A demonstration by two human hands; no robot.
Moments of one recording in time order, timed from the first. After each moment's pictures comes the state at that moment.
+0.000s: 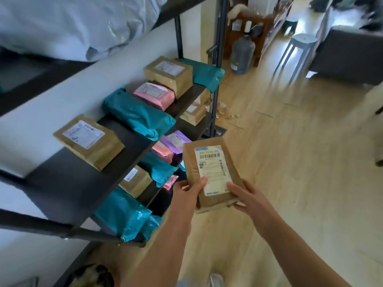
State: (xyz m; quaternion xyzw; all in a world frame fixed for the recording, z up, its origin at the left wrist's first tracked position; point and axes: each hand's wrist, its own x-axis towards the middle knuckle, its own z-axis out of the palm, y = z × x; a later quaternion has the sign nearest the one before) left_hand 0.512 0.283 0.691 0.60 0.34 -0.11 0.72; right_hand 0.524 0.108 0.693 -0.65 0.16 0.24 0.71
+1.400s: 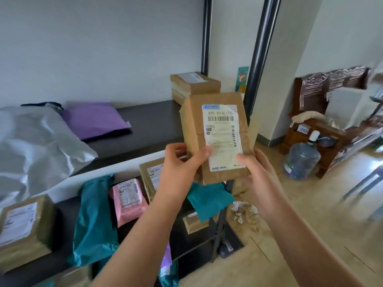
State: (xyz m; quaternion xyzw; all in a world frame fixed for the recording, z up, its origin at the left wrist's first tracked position) left_hand 0.977 0.202 0.915 0.66 0.27 0.26 0.65; right_hand 1.086 0.067 0.893 -0.65 -0.18 0.20 0.71
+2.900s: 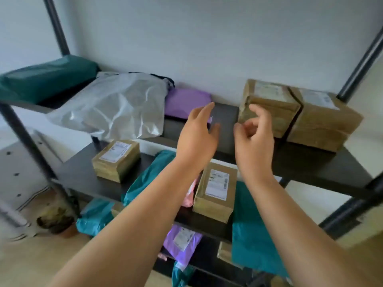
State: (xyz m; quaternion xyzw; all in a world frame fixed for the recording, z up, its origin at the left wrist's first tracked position) left_hand 1.008 0.303 0.937 0.72 0.47 0.46 0.21; right_hand 1.126 0.267 0.928 -0.60 -0.53 0.02 0.60
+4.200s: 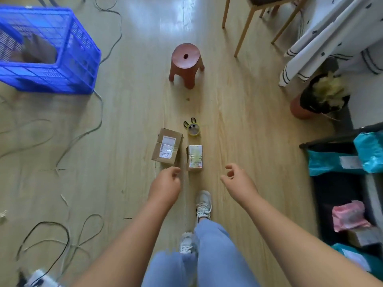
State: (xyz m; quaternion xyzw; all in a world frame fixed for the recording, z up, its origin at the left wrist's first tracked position) left_hand 0.353 -0.240 0.478 -0.02 0.89 0.27 0.37; right_hand 0.440 -0.048 0.452 -0.39 -0.79 0.41 -0.24
